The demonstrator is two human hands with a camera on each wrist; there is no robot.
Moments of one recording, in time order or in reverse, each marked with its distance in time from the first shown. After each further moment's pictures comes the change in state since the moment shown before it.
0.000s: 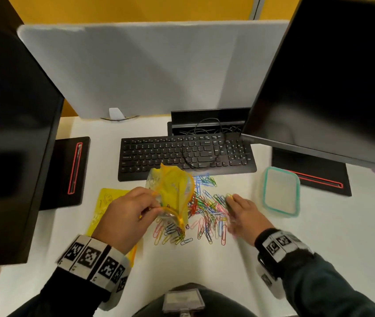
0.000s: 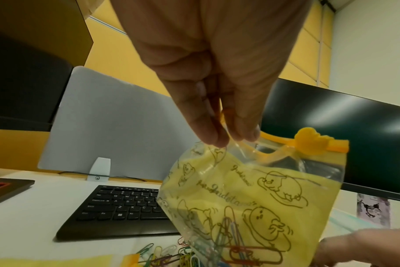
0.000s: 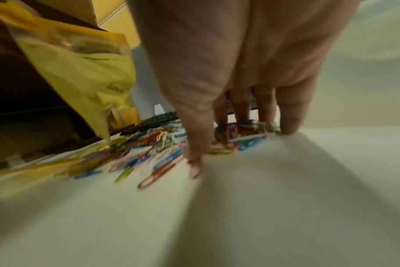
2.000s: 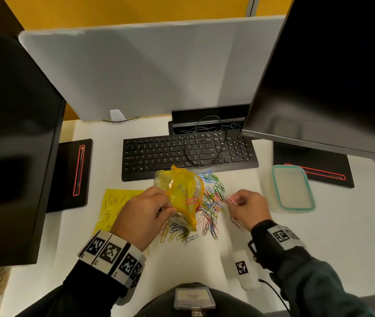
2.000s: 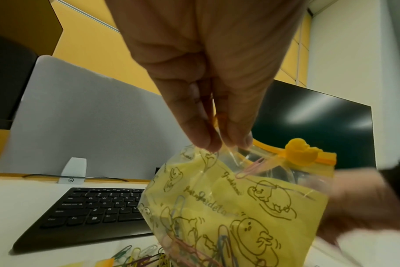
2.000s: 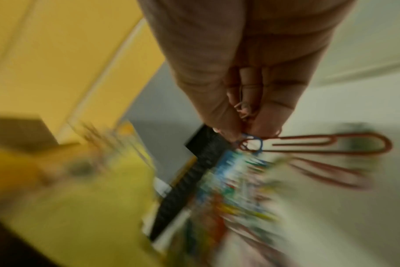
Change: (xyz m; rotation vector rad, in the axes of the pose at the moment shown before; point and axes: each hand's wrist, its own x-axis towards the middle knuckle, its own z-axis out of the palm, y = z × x) left_hand 0.002 0.014 0.007 0.087 -0.064 0.025; right_hand -0.011 -0.043 -0.020 0.643 0.361 0.244
